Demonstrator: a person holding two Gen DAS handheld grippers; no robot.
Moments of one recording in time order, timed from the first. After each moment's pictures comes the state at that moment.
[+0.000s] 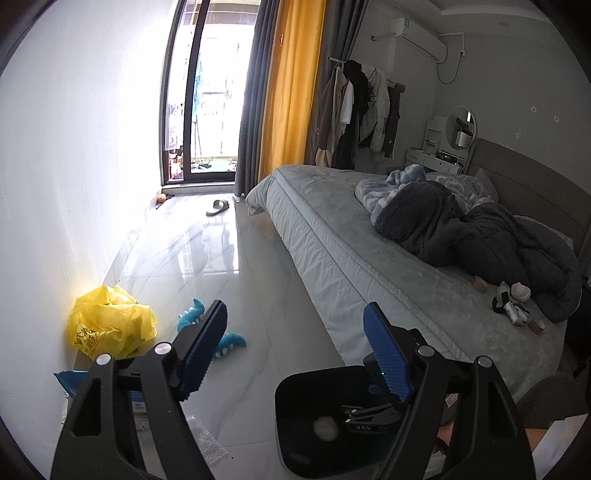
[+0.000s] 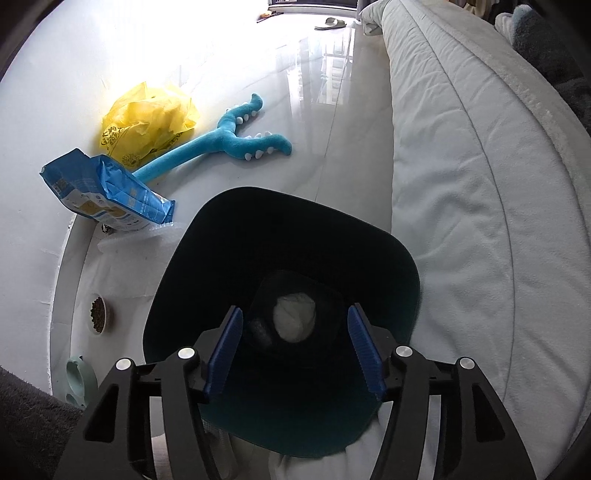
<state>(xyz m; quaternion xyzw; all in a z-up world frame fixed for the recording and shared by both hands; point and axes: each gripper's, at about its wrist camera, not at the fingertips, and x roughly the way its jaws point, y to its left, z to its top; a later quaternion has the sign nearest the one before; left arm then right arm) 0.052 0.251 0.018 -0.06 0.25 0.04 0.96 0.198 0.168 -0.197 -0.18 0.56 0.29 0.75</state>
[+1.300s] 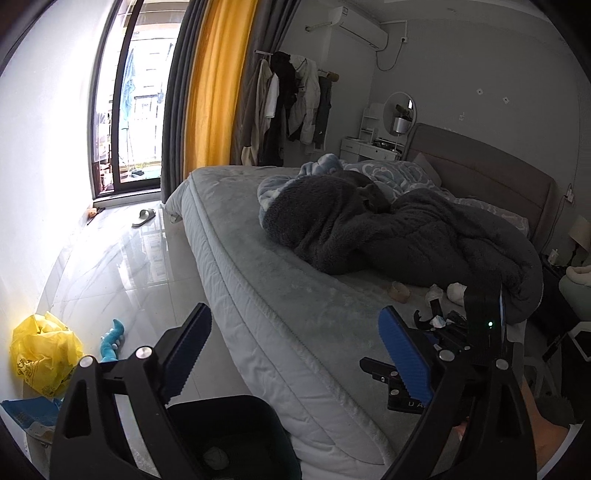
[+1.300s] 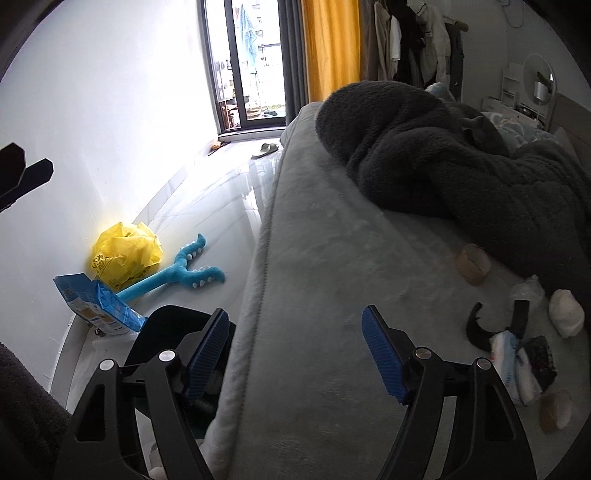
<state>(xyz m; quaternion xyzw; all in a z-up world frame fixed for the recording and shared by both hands) 0.125 0.095 0.029 -0.05 0.25 -0.08 0.96 0.218 -0.057 -0.055 -0.06 0.37 0.25 0.89</state>
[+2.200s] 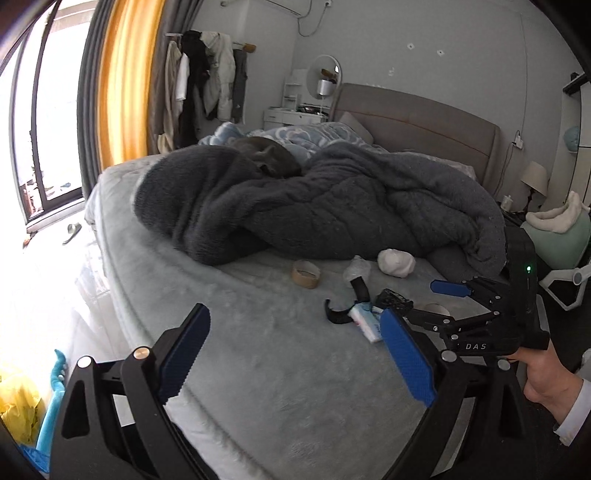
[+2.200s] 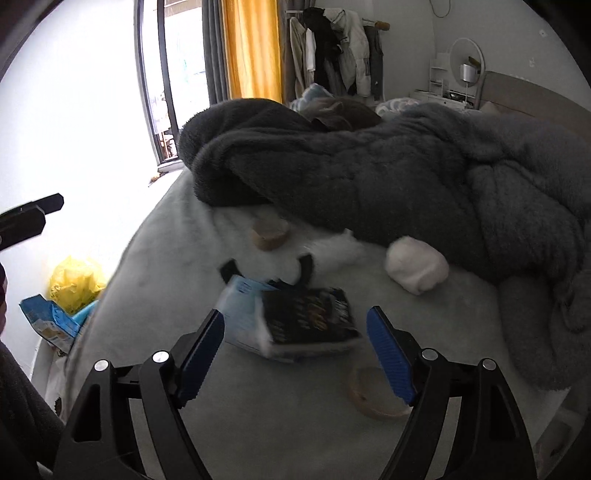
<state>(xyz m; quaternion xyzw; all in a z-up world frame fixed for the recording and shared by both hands) 0.188 -0.040 0.000 0.01 0.29 -0.22 0.93 0.221 -0.266 -0.068 -0.02 0.34 0.15 0.93</state>
